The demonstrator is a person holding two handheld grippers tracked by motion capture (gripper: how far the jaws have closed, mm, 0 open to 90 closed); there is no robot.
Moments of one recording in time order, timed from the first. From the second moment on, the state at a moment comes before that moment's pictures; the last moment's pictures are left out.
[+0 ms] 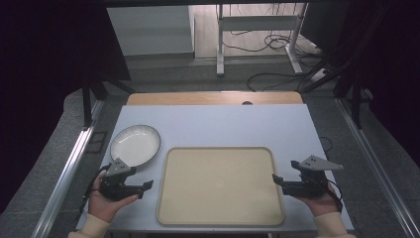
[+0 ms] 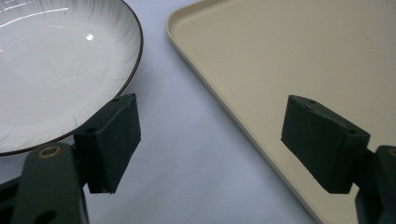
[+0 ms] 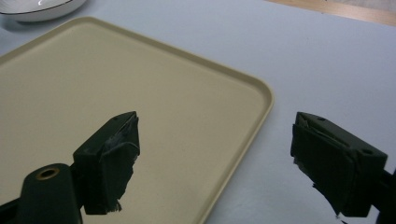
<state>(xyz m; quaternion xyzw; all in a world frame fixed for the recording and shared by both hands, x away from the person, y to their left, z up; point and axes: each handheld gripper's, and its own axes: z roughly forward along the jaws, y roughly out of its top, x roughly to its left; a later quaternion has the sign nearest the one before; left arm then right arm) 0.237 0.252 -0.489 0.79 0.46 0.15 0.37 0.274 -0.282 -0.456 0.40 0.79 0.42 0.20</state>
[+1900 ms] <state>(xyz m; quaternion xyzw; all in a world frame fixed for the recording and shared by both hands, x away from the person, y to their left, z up) 0.273 0.290 -0.472 0.74 0.52 0.15 0.41 0.270 -0.280 -0.462 0.40 0.80 0.41 0.19</state>
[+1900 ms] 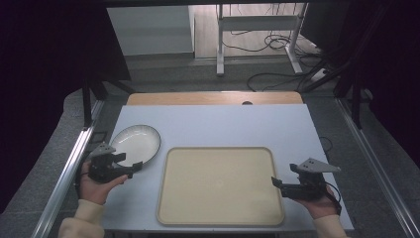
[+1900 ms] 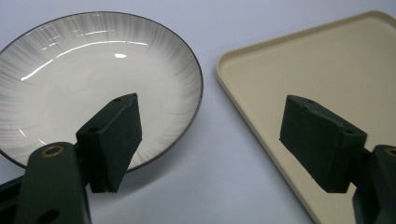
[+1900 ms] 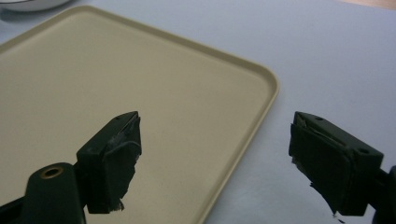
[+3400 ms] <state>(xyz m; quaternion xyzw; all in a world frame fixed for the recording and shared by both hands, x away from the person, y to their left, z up) 0.359 0.349 -0.498 0.71 0.59 0.14 0.36 0.270 -0.282 -0.465 0.41 0.80 0.40 0.20</state>
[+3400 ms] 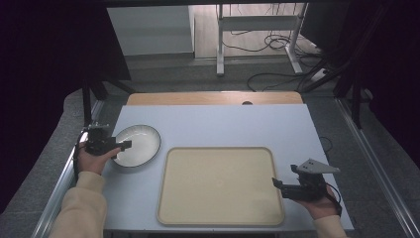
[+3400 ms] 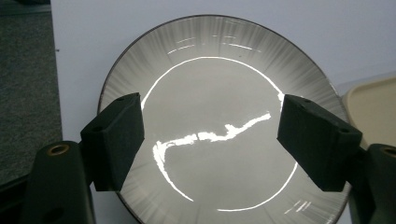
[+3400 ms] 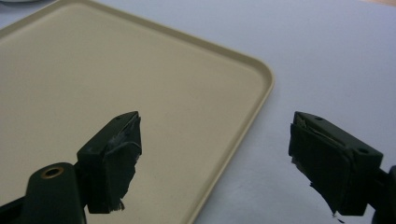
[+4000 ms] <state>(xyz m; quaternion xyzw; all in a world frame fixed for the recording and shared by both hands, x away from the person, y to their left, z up) 0.366 0.370 -0.514 0.69 0.63 0.13 0.34 0.269 -0.284 -0.465 0.41 0.80 0.39 0.20</state>
